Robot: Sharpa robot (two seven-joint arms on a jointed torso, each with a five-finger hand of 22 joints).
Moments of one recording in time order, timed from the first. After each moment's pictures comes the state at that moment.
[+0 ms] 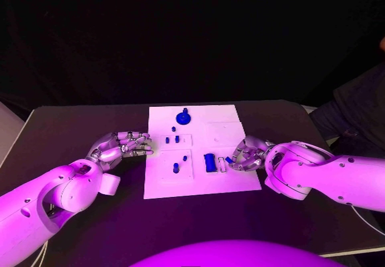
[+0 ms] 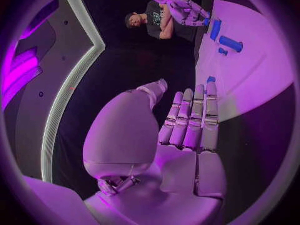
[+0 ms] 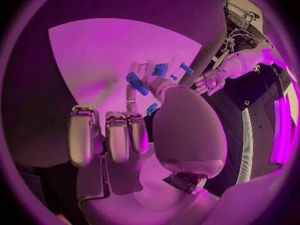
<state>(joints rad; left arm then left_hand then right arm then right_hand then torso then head) 0.70 -0.87 0.41 1.54 -0.36 -0.10 0.16 1.40 -0.17 0.47 0.18 0.06 0.85 0.22 0.17 0.38 0.96 0.19 0.16 0.07 0.92 0.15 0.29 0.34 0.17 0.99 0.25 0.07 0.23 1.07 -1.09 -0.11 1.87 -1.22 -0.44 -0.59 1.23 -0.26 0.49 0.24 0.43 1.06 0.07 0.31 0.62 1.46 -0.01 1.57 1.31 1.46 -0.08 1.56 1.31 0.05 1.47 0.02 1.40 1.31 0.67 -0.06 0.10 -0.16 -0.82</state>
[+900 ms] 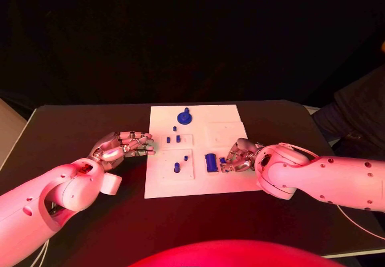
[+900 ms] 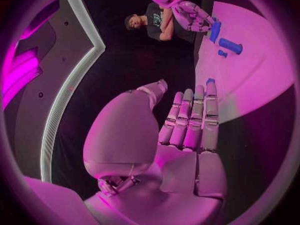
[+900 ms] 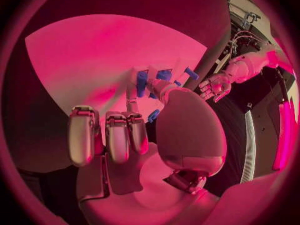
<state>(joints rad) 0.70 -0.87 0.41 1.54 -0.36 -0.09 0.15 1.40 -0.17 0.46 0.19 0.06 0.85 0.22 0.17 0.38 0.96 0.19 0.17 0.07 0.92 0.15 0.29 0.34 0.17 0.99 0.25 0.07 0.22 1.06 -1.00 -0.12 1.79 -1.24 -0.43 -0.64 1.16 -0.25 0.45 0.28 0.39 1.07 0.06 0.31 0.60 1.47 -0.01 1.57 1.31 1.46 -0.08 1.56 1.31 0.05 1.47 0.02 1.40 1.31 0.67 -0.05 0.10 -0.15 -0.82</state>
